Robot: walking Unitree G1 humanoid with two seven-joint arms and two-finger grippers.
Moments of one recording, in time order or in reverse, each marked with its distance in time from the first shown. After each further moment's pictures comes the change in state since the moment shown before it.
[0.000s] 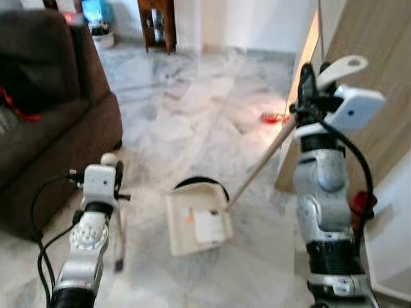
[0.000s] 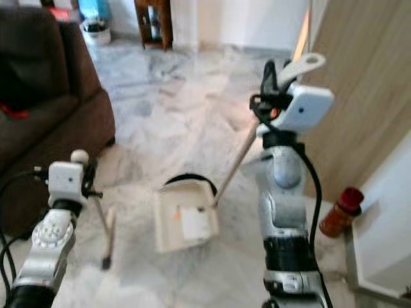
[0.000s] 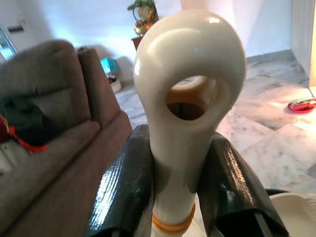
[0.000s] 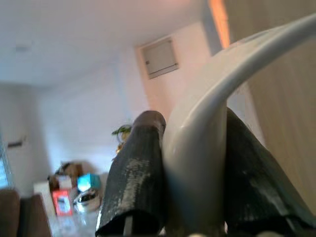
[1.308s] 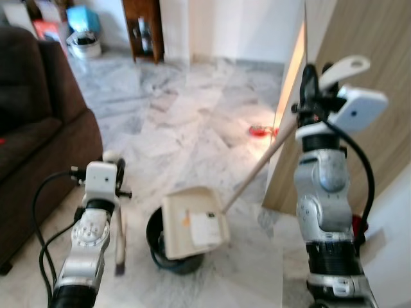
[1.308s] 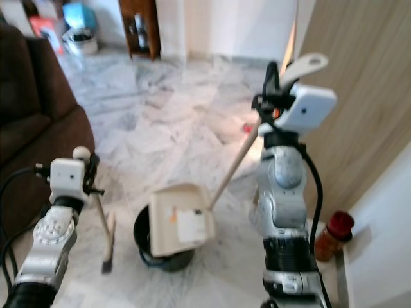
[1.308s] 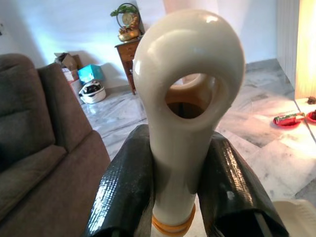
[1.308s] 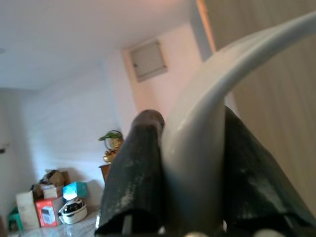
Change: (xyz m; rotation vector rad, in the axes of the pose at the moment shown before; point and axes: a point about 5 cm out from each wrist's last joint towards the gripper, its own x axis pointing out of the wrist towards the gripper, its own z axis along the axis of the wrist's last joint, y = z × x) left arm 0.004 -0.003 0.004 -0.001 -0.008 -0.013; right arm 0.002 0.003 0.002 0.019 -0.008 0.002
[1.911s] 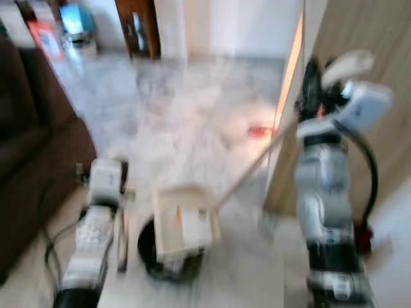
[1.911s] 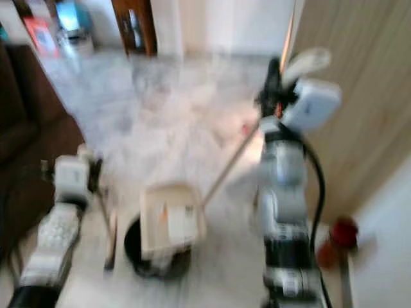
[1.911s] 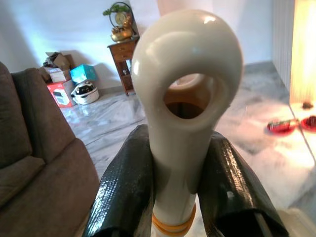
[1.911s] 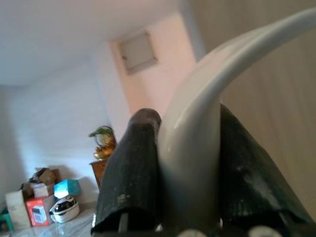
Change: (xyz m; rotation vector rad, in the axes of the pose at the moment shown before) left arm 0.003 -0.012 0.003 -0.028 -0.007 -0.027; right arm -0.004 -0.006 -0.004 -0.003 0.017 -0.019
